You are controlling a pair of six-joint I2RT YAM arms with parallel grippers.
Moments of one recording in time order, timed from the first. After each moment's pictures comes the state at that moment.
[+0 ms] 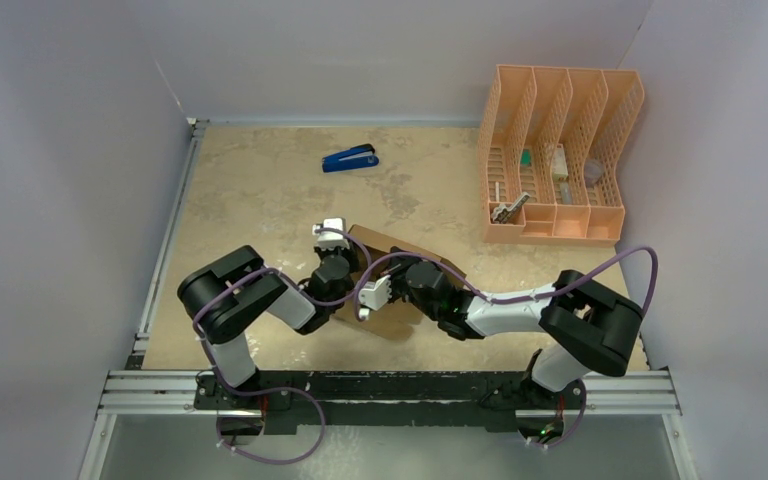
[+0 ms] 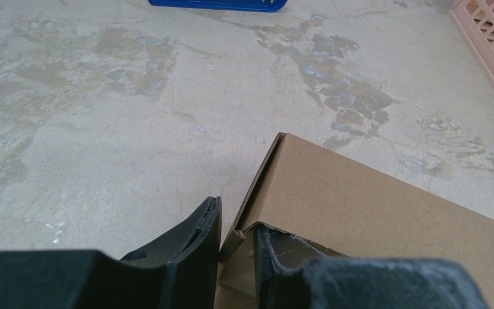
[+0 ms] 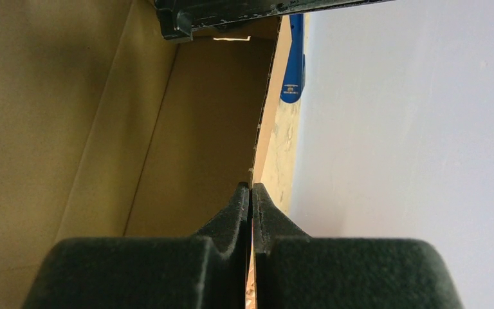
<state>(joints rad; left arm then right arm) -0.80 1.77 0.42 1.14 -0.73 -0.34 1.03 1.53 0.54 0.61 0.29 -1.22</state>
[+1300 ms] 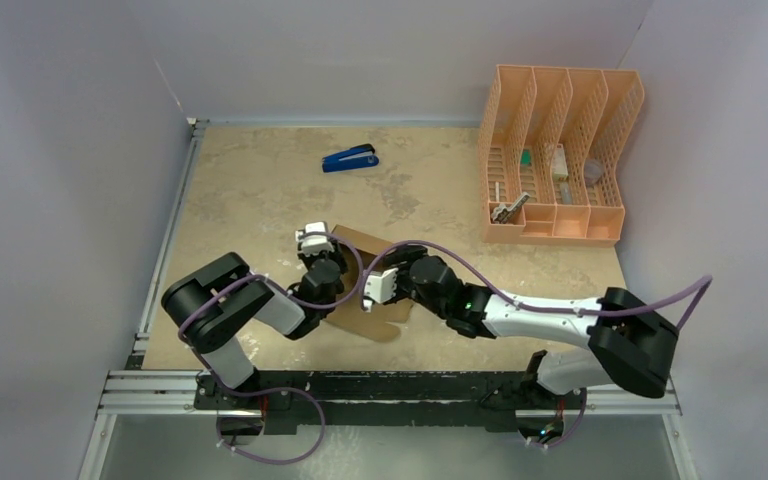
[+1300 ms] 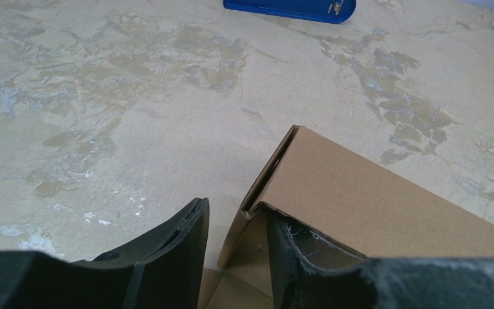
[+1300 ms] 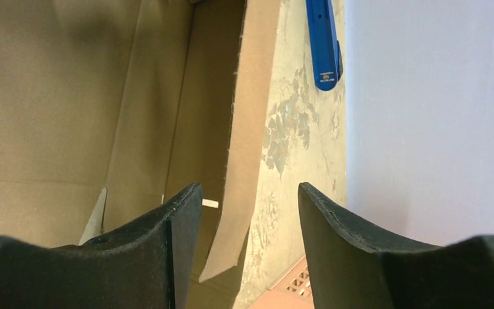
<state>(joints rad) -0.78 1.68 0.35 1.09 -0.84 -0.39 1.05 1.36 0.61 0.31 0.26 -0.96</state>
